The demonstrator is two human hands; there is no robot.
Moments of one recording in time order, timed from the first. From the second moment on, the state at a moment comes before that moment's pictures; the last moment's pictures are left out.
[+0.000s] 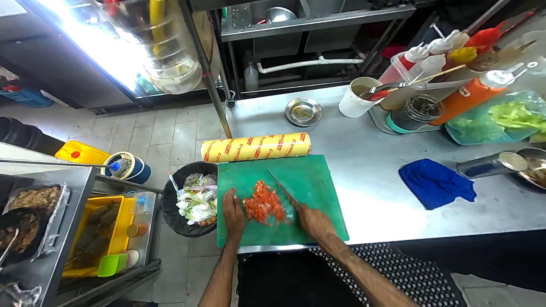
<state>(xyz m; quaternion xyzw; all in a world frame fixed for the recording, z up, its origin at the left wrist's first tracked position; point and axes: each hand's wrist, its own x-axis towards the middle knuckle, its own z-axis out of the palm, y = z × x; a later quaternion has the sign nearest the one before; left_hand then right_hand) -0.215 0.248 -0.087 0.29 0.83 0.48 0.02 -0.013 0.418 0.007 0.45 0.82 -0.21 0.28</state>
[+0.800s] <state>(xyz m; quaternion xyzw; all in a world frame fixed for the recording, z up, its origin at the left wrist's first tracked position) -0.149 0.230 -0.061 0.62 0.72 0.33 0.06 -0.013 0.393 0.018 0.35 0.47 -0.80 0.14</state>
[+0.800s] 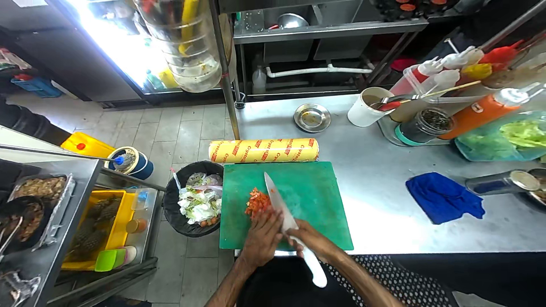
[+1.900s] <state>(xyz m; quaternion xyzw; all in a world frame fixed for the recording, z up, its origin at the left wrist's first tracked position) -0.141 0.228 -0.055 0.55 0.82 0.16 0.03 0.014 0.363 0.000 0.29 0.94 -0.17 -0.06</state>
